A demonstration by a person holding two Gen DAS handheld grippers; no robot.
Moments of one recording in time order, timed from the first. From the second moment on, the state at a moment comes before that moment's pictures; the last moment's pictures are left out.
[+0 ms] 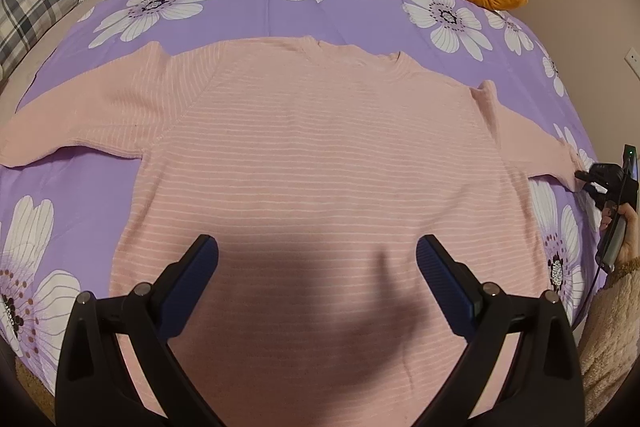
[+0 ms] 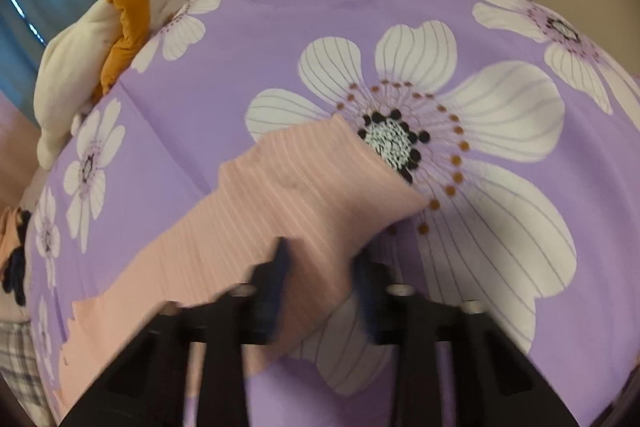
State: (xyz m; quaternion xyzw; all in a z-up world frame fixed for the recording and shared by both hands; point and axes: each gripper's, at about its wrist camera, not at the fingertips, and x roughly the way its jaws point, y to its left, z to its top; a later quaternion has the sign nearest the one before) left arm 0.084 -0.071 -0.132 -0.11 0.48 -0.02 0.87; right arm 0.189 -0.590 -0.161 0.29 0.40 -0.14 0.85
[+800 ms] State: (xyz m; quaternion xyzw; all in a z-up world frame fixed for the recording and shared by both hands) left arm 0.070 -0.024 -0.122 -0.16 0.45 -0.01 0.88; right arm 0.169 -0.466 0.006 0.13 0.23 -0.07 0.96
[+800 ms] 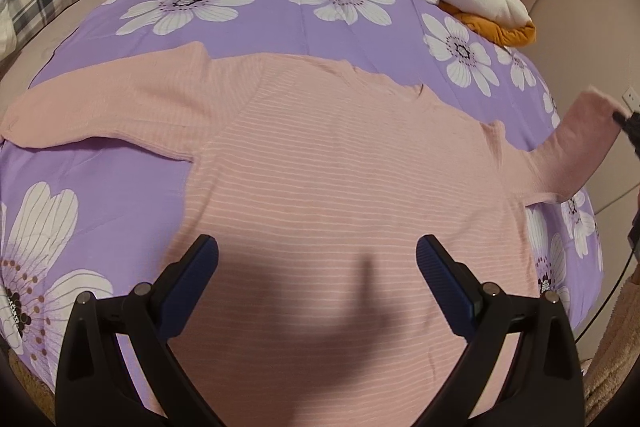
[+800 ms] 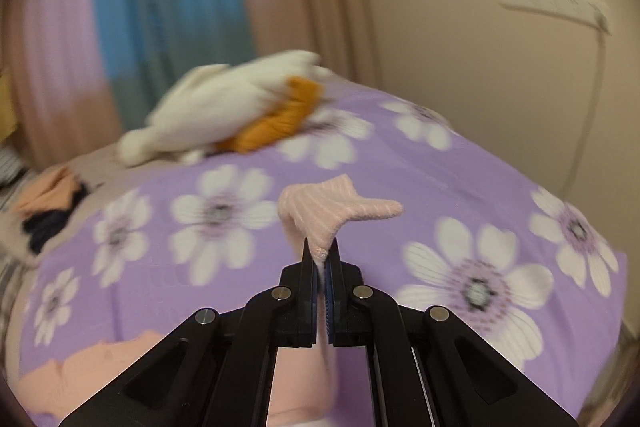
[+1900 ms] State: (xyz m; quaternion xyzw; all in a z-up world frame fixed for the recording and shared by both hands) left arm 0.061 0.020 -0.132 -0.21 0.44 0.00 0.87; right arm 0.161 -0.190 -0.145 0.02 0.46 0.22 0.86
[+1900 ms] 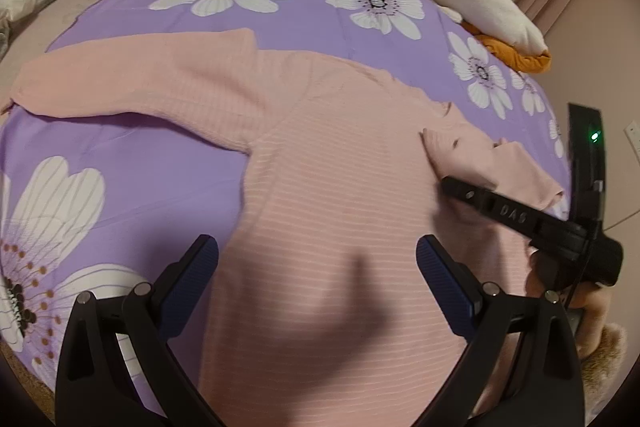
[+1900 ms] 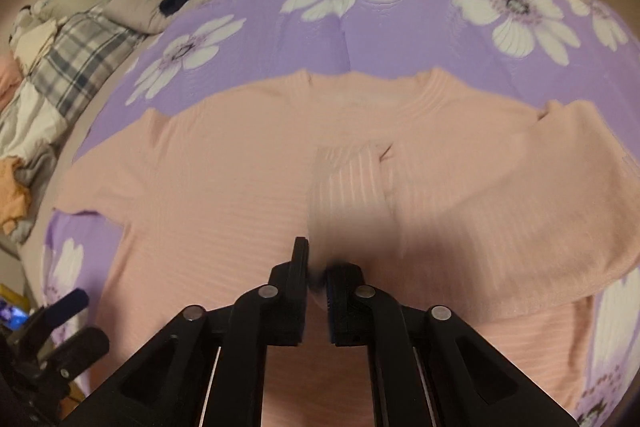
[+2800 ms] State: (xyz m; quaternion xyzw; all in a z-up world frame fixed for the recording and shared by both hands) left arm 0.183 -0.119 -0.139 -0.13 0.48 -0.08 0.86; right arm 0.176 -0.399 -0.084 0.21 0.35 0.07 0.91
